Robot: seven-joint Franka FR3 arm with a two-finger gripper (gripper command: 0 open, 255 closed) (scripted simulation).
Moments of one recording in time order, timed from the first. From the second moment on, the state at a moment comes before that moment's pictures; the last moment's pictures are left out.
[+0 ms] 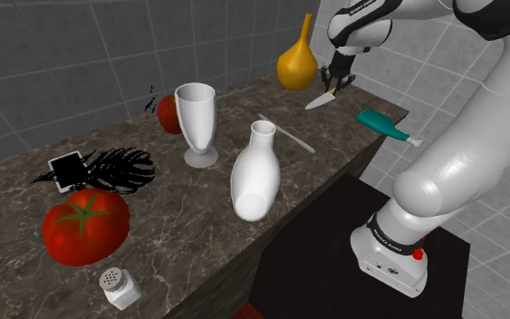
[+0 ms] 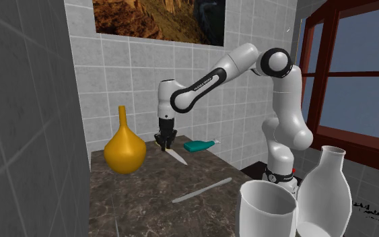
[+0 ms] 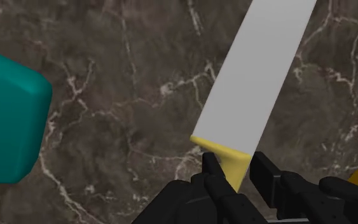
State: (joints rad) arm -0.43 0.08 -0.29 -2.10 0.00 2.24 0.60
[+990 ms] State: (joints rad) arm -0.43 0.01 -0.29 -1.98 -0.02 2.05 0.61
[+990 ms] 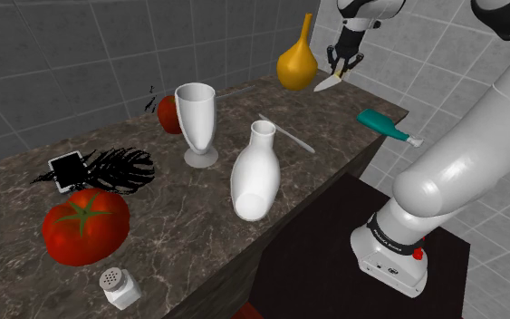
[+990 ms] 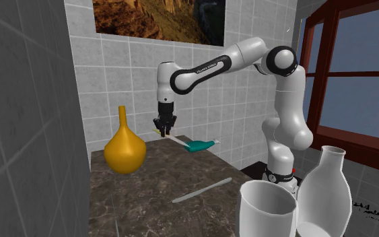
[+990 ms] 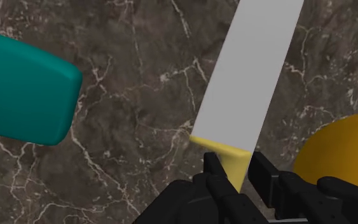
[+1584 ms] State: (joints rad) arm -0.43 -0.01 -0.29 -1.88 -0.03 1.93 0.61
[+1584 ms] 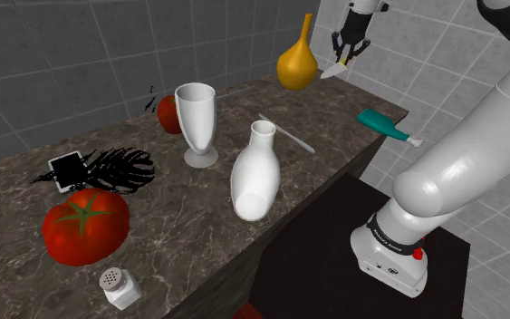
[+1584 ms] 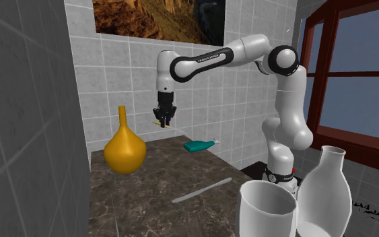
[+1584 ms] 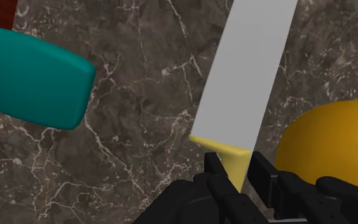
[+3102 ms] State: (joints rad) arm -0.43 0.02 -0.29 -1.54 -0.02 1.62 0.60
